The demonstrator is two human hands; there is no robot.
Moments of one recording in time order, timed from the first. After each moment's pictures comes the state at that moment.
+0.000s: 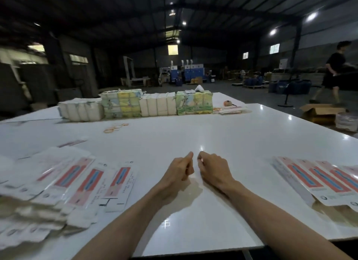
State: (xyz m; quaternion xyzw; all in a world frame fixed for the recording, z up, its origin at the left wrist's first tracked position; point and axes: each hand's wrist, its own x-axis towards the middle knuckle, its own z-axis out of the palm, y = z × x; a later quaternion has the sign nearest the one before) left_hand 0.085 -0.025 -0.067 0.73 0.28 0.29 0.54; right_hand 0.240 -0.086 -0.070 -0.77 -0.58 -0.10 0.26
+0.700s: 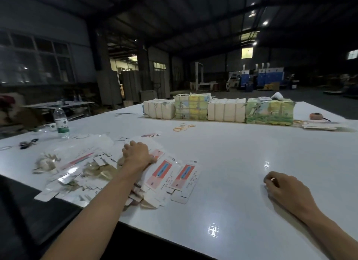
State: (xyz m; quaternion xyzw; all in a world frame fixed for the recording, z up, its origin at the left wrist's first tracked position) left_hand -0.177 0.047 0.020 0.64 0.77 0.05 -0.04; right_hand 0.248 -0.077 -0.080 -0.74 -0.60 -0.03 0.30
